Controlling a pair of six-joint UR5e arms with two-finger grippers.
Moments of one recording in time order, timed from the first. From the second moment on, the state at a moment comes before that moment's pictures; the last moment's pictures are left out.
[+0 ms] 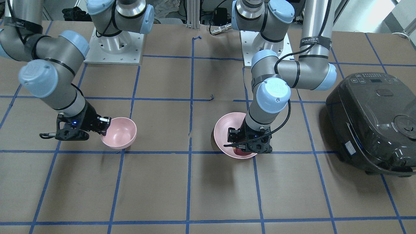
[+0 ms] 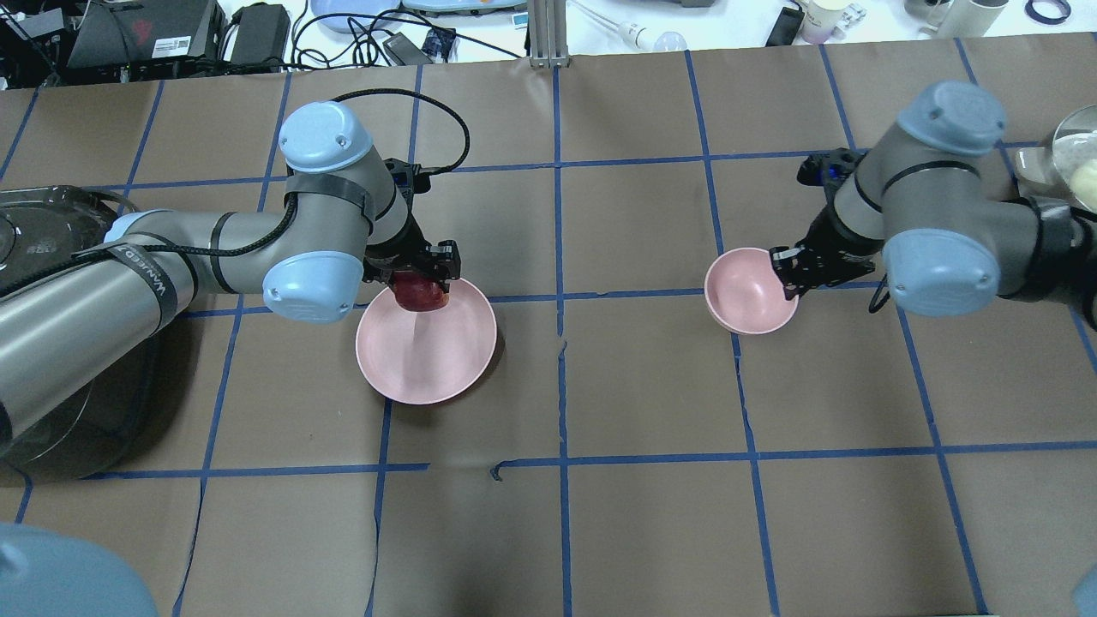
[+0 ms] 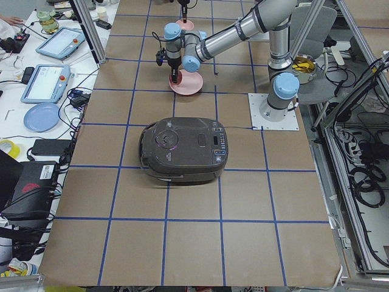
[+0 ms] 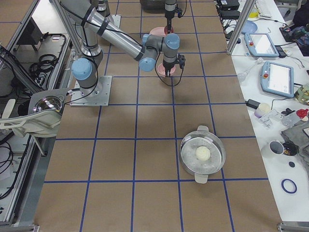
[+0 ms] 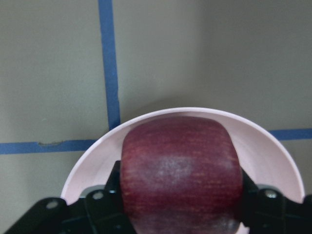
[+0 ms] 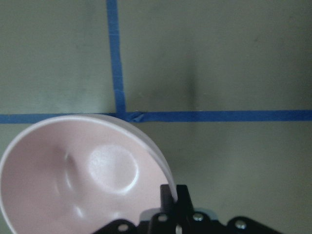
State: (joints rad) left arm -1.66 -1.91 -1.88 -0.90 1.52 -0.05; right arm 1.43 -1.36 2.00 -2.17 -1.45 -0.11
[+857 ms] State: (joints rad) left arm -1.82 -1.80 -1.87 -0.95 1.46 -0.20; right arm 1.62 -1.33 1.98 -2.17 -1.46 0.10
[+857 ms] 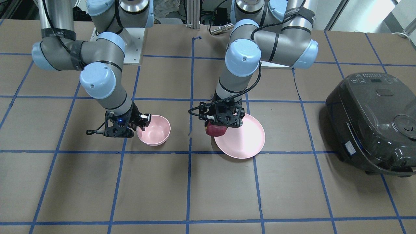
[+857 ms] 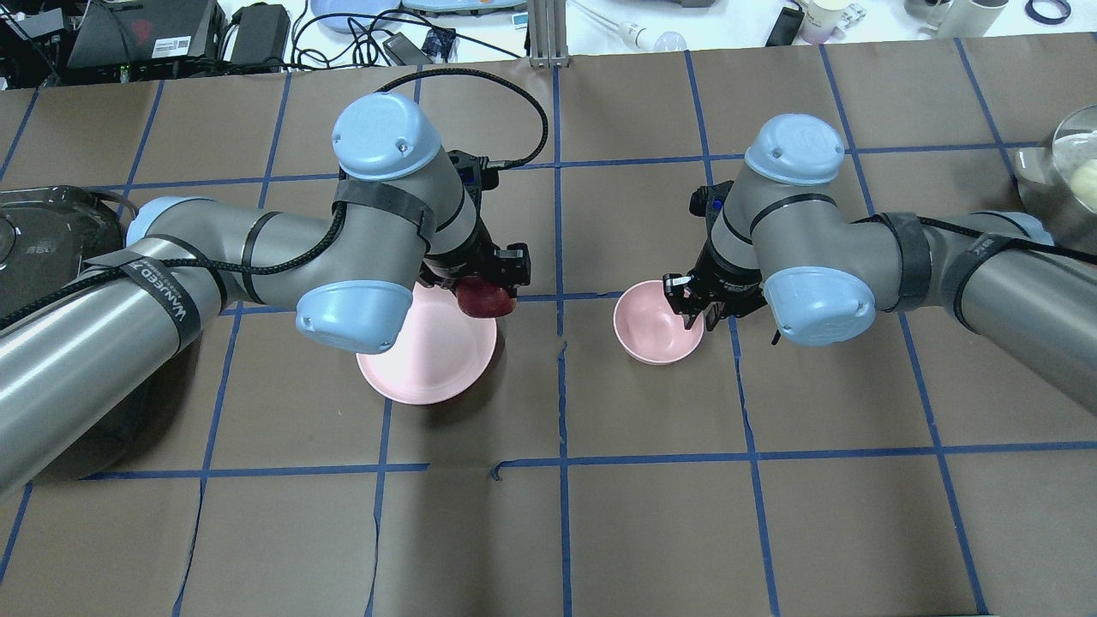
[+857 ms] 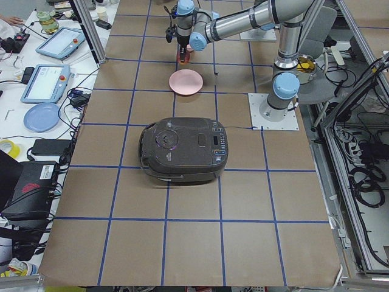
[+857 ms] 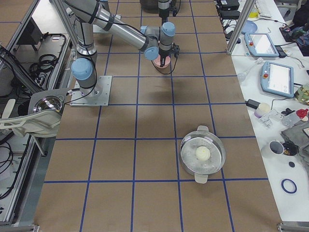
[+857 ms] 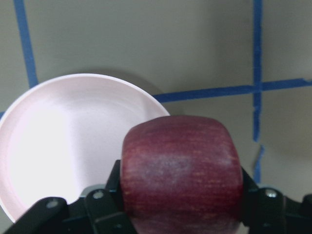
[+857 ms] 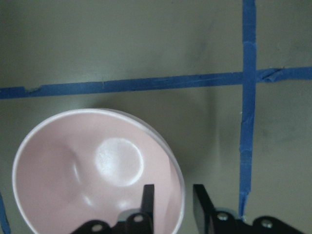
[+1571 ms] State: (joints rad) left arm -1.88 -1.83 -1.80 -0.96 1.34 -0.50; right arm 1.62 -1.44 1.71 -1.82 -1.55 0.09
